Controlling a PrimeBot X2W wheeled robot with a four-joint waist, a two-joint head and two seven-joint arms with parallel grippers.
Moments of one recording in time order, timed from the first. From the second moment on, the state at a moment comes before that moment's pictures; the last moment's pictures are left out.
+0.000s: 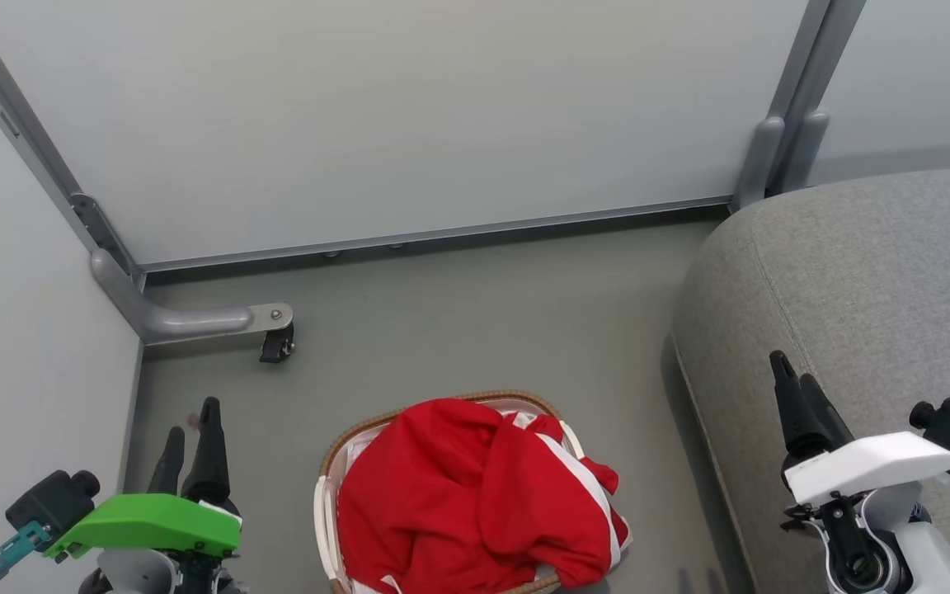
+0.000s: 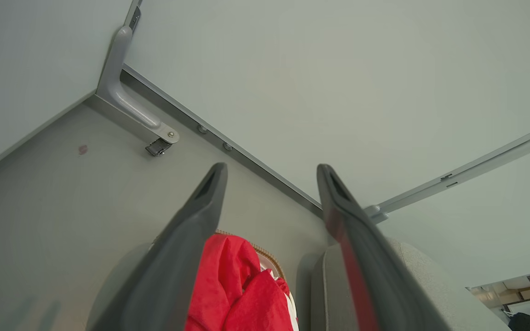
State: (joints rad) left arm -0.10 0.09 0.00 0.34 -0.91 -0.12 -0.05; right arm -0.14 -0.09 -0.01 0.30 0.93 0.13 -0.05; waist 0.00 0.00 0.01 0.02
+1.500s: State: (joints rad) left arm -0.11 0.12 -0.14 0.38 -0.38 -0.06 -0.18; right arm -0.16 -0.06 0.02 0.32 0.34 0.13 -0.18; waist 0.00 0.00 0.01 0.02
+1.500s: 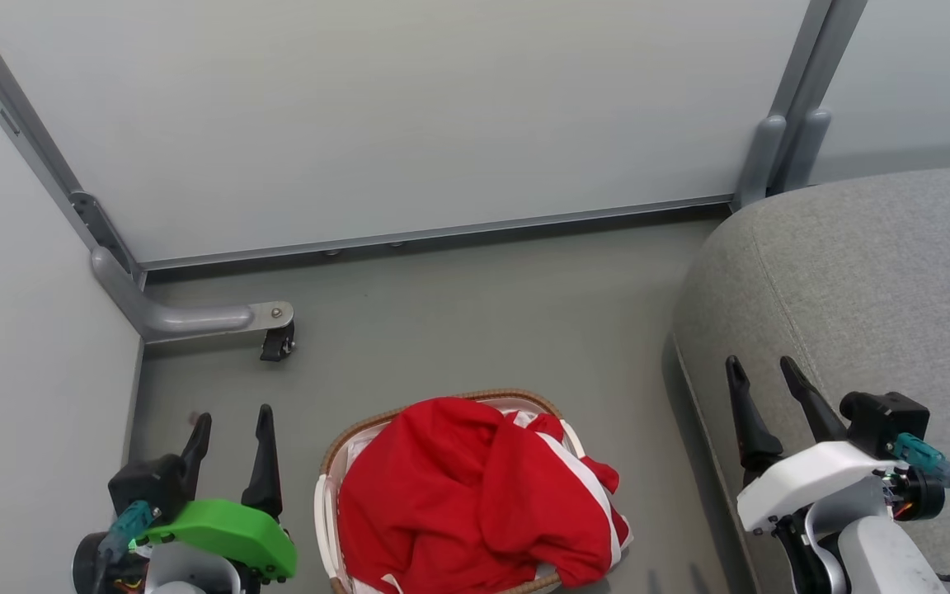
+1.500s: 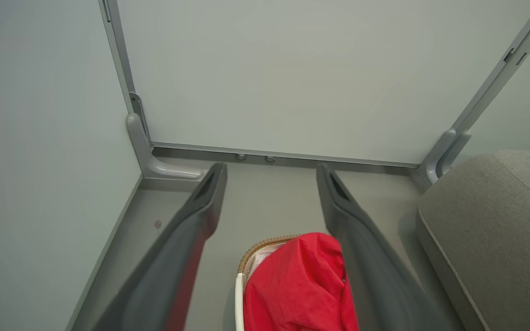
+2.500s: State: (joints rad) left arm -0.17 0.08 -0.14 0.40 -0.16 -0.10 -0.24; right arm -0.24 -0.05 0.03 0.32 0.07 0.13 -0.24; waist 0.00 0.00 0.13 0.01
